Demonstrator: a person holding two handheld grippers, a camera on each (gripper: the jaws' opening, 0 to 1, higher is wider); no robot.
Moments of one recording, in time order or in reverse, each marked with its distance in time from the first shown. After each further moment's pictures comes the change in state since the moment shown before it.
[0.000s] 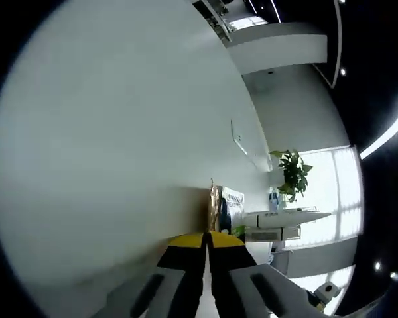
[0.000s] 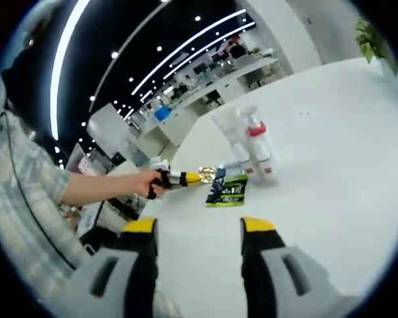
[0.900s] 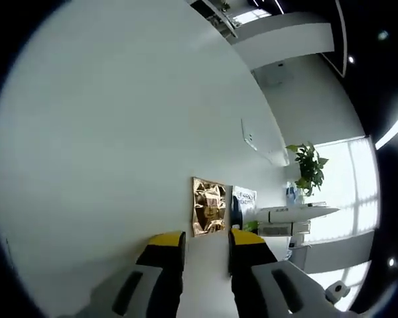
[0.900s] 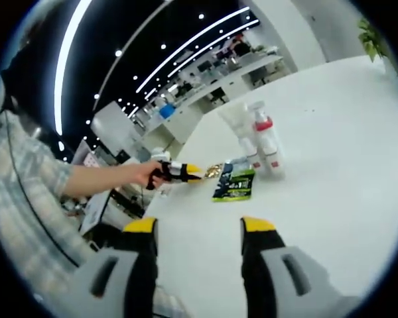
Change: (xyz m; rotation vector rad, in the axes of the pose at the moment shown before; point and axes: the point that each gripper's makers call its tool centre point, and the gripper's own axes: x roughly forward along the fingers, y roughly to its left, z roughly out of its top) left arm -0.028 0.025 0.013 0.051 0.015 0.139; right arm -0.004 0.012 -0.012 -0.005 0.014 0.032
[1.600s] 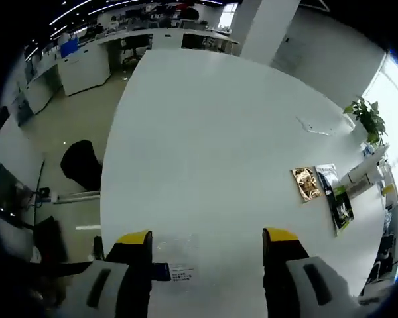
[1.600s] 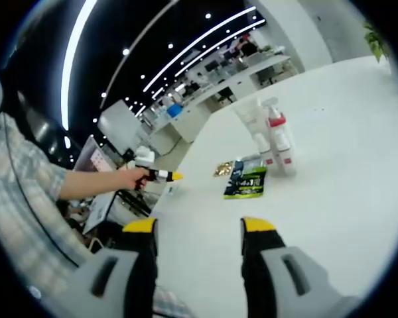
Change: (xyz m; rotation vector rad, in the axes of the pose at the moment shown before) left arm -0.136 0.118 0.032 0.453 -0.205 0.690; right arm 0.006 0.021 -0.010 -0.015 0.000 0.043
